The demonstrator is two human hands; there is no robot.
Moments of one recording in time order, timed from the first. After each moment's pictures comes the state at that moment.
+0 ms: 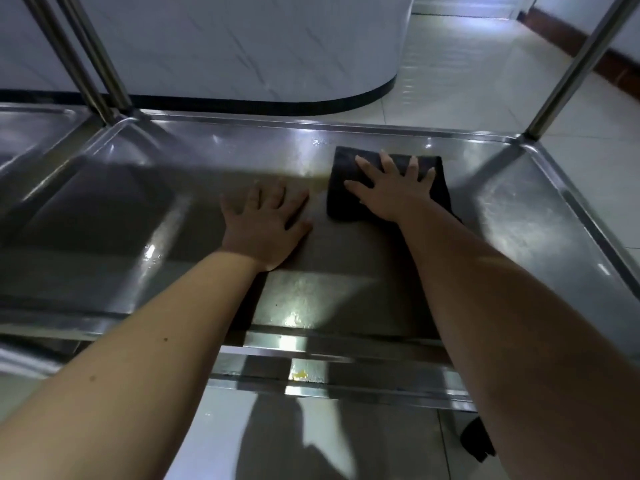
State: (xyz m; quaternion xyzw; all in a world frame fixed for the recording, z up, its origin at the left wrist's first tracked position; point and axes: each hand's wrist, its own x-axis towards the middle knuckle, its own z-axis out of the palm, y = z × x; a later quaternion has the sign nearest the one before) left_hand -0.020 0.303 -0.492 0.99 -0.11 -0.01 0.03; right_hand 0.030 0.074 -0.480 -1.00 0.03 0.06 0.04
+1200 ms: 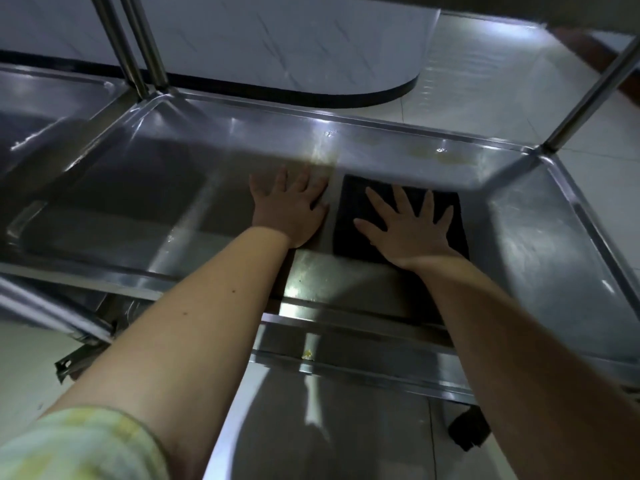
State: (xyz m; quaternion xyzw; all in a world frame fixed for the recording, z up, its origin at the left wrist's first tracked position) left_hand -0.018 0.303 -0.491 0.99 -0.09 -0.01 0.05; right_hand -0.060 0.102 -0.477 -0.99 0.01 0.10 0.05
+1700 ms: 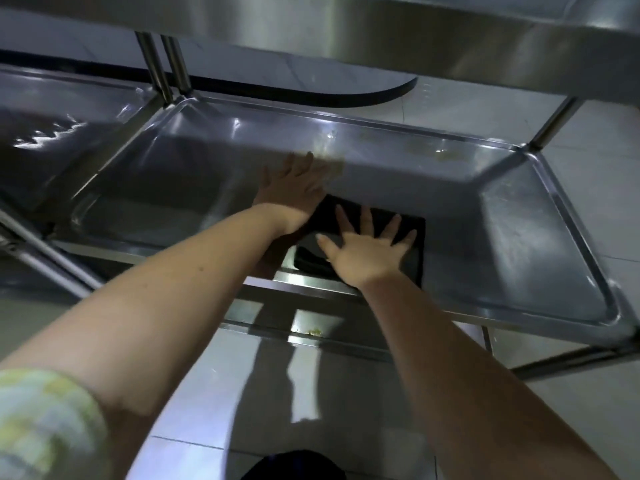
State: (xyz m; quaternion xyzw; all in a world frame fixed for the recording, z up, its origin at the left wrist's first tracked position) left_hand -0.061 0.334 -0.442 0.98 -0.14 -0.02 0.16; right_hand -0.134 0.188 -0.461 -0.99 0.04 0.13 0.05
